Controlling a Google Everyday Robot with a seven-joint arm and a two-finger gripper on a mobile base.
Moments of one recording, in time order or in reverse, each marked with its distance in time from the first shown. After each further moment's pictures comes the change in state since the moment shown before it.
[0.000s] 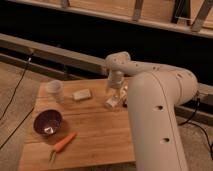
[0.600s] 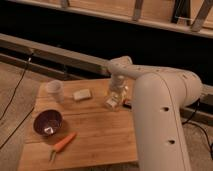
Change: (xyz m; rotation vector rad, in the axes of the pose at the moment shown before) arm 0.007 -0.015 0.019 0.023 0.007 -0.033
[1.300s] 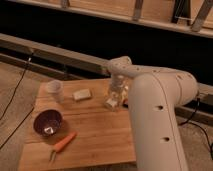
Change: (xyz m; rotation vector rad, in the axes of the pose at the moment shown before) arm -0.017 0.003 -0.003 0.003 -0.009 0.009
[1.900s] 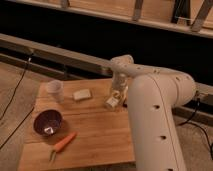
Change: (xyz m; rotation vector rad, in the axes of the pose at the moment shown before) arm -0.015 -0.006 0.010 0.006 0.007 0.012
